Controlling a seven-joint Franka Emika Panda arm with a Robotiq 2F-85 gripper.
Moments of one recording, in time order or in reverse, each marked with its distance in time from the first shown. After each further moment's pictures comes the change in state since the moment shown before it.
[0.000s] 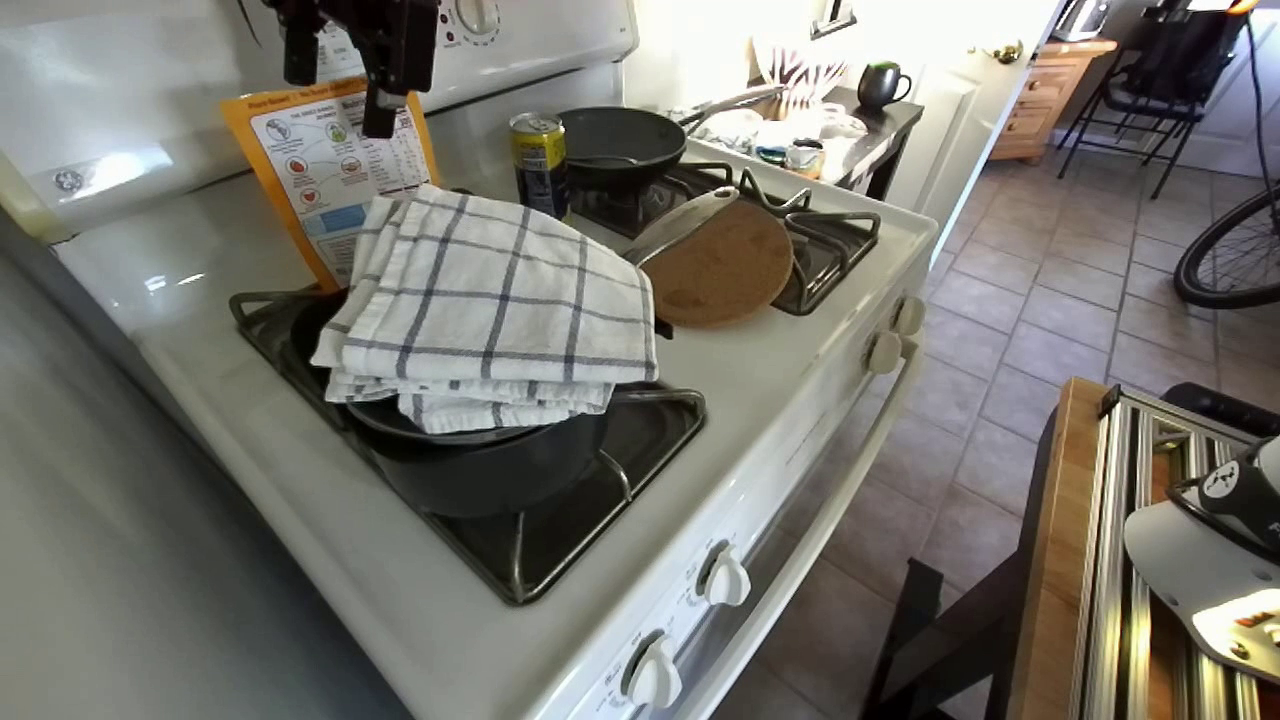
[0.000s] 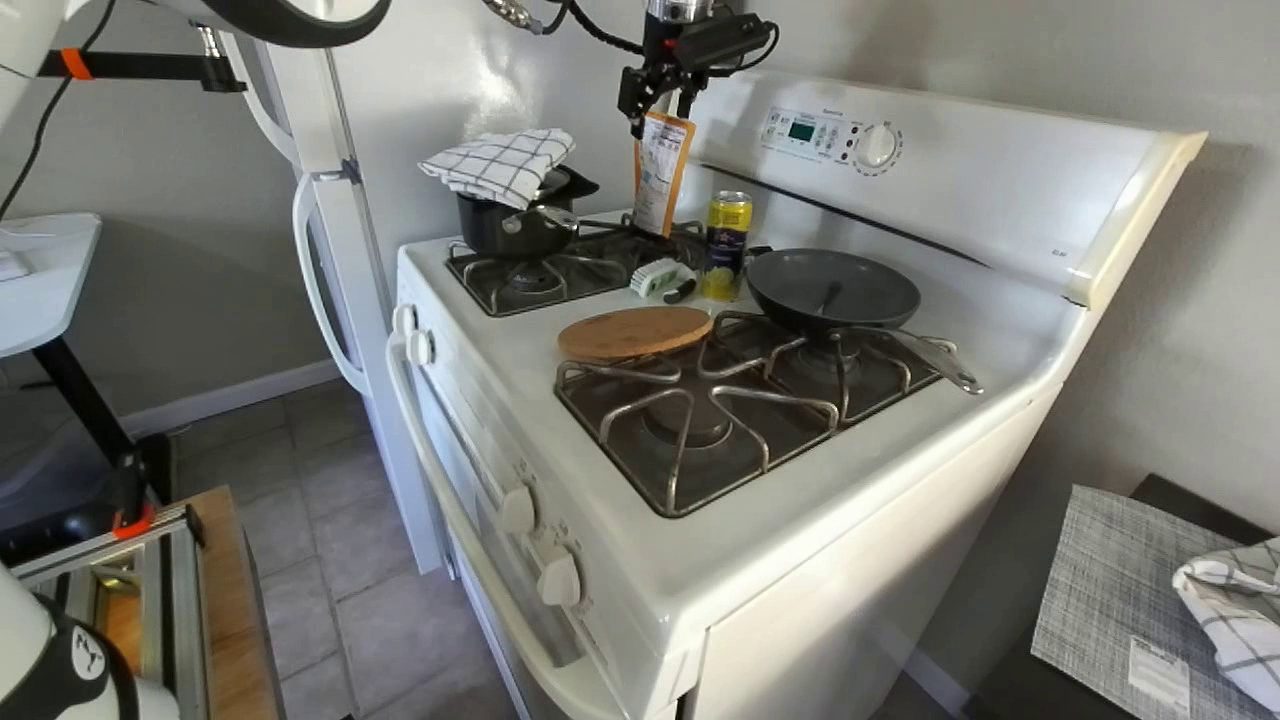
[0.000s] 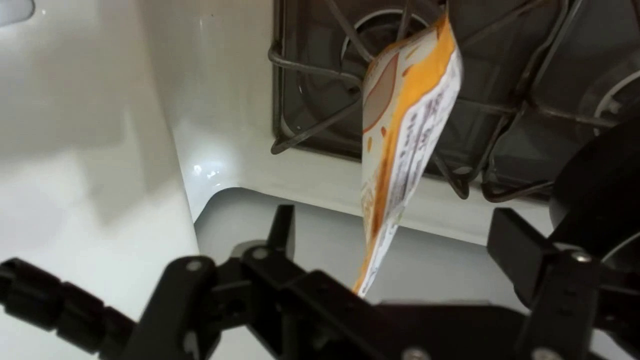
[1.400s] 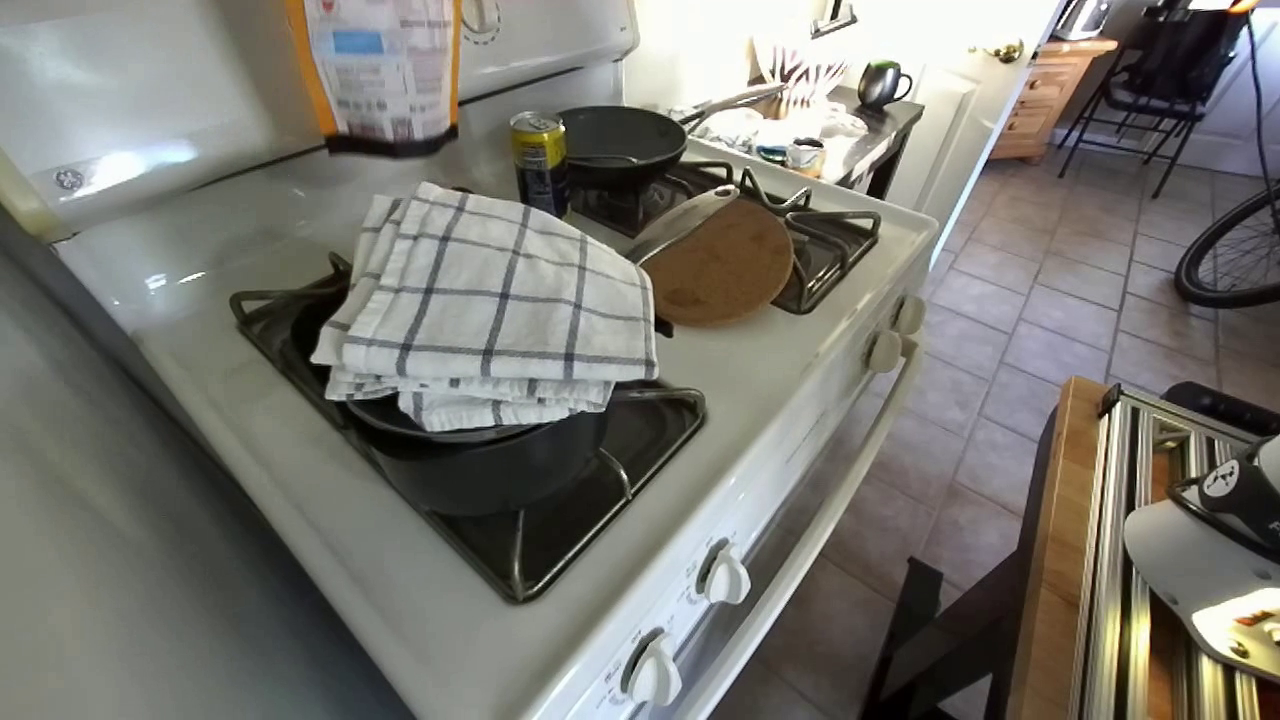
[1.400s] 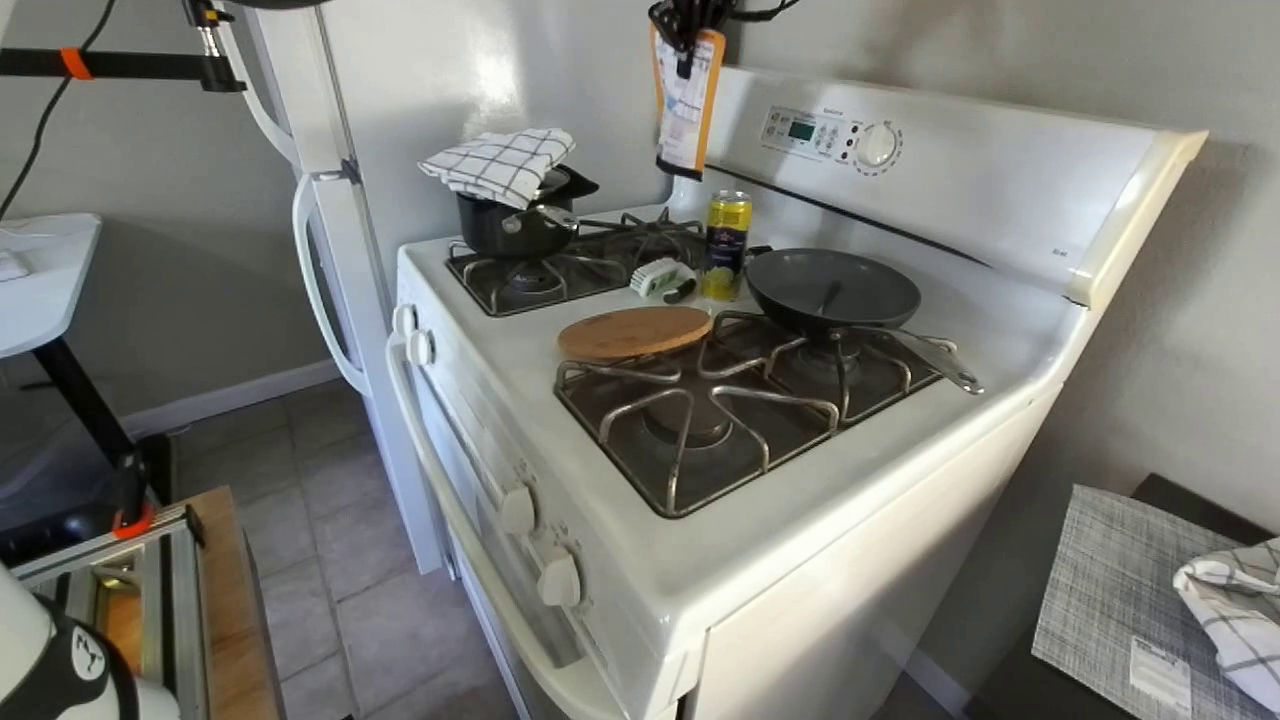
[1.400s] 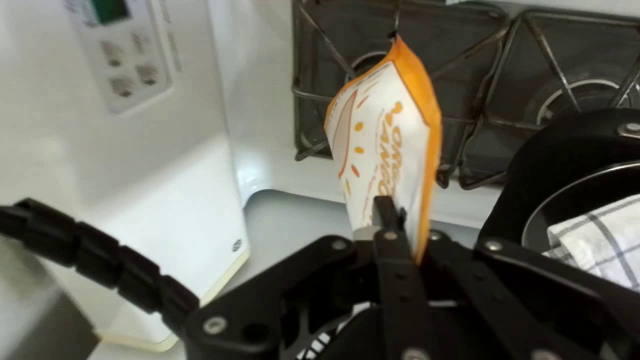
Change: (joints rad) arm -0.072 -0.071 -0.017 0.130 0.007 -0.205 0.024
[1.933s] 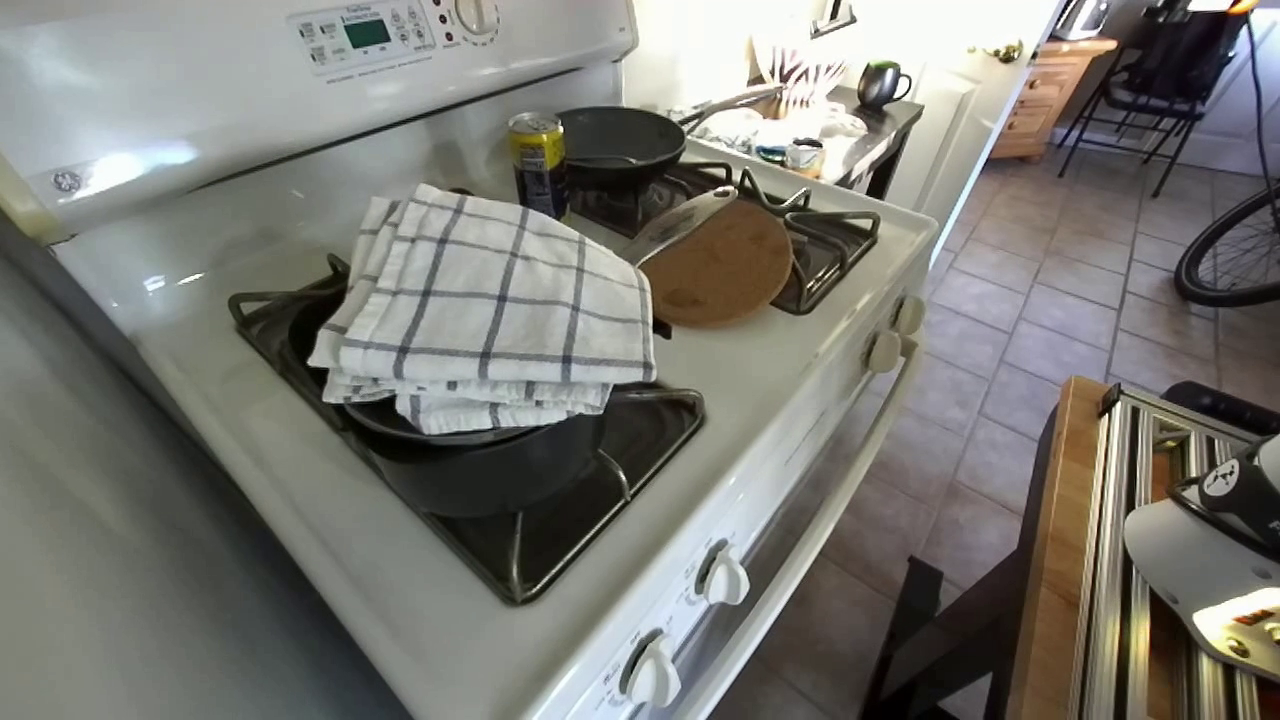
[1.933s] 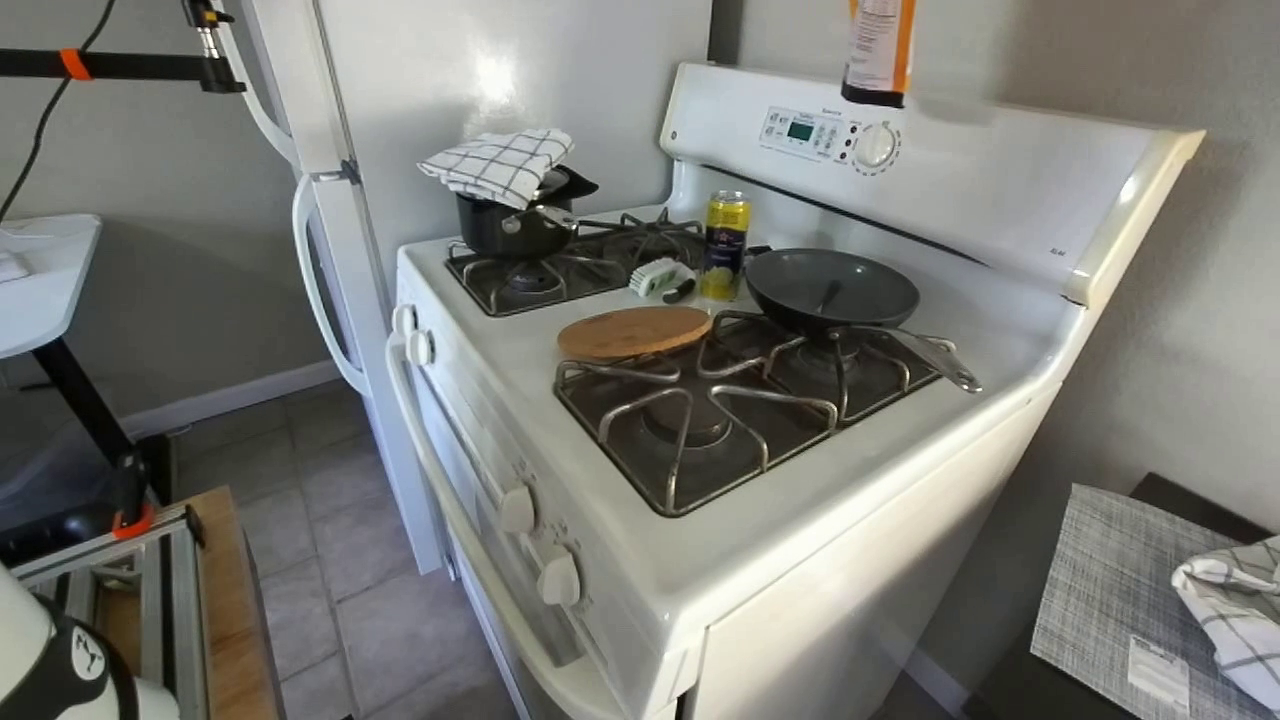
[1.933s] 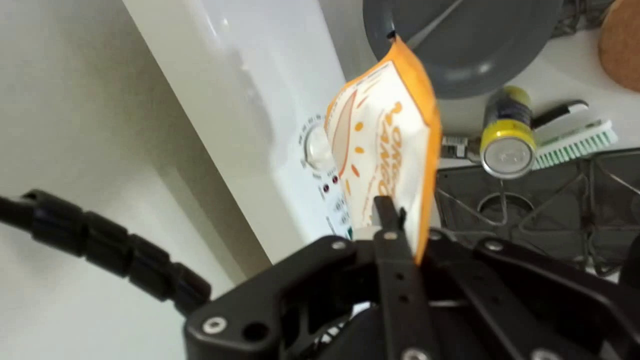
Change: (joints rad) arm -0.181 -0.161 -0.169 0.010 -0.053 -0.002 0.124
